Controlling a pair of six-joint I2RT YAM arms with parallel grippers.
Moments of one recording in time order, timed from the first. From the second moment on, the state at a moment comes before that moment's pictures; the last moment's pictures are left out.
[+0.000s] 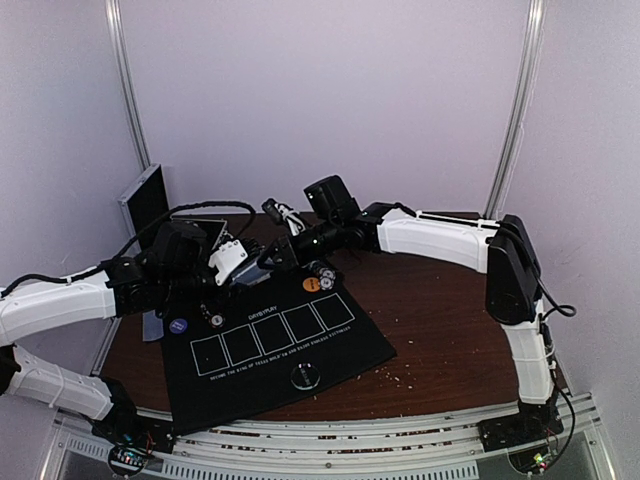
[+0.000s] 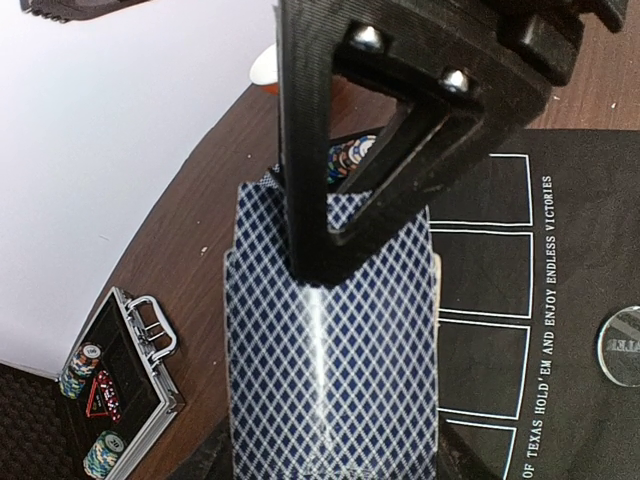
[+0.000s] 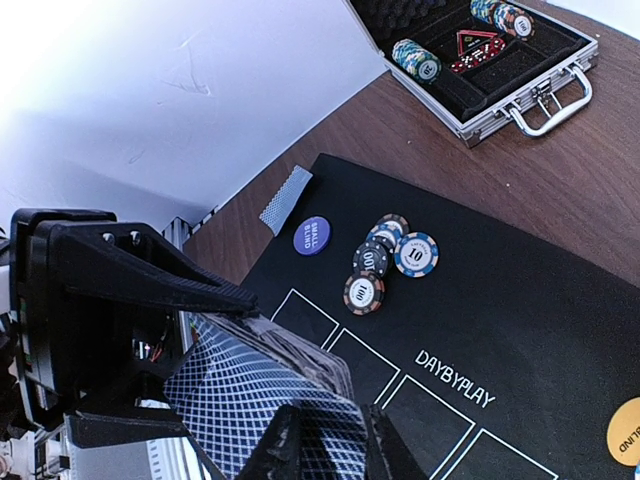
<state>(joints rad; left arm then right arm) -0.76 1.16 0.81 -0.26 -0.15 0.38 0.85 2.19 1.92 -0.32 -0.57 0.28</state>
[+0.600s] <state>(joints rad) -0.76 1.16 0.81 -0.26 -0.16 0.38 0.85 2.14 1.93 -0.41 -0.52 0.23</state>
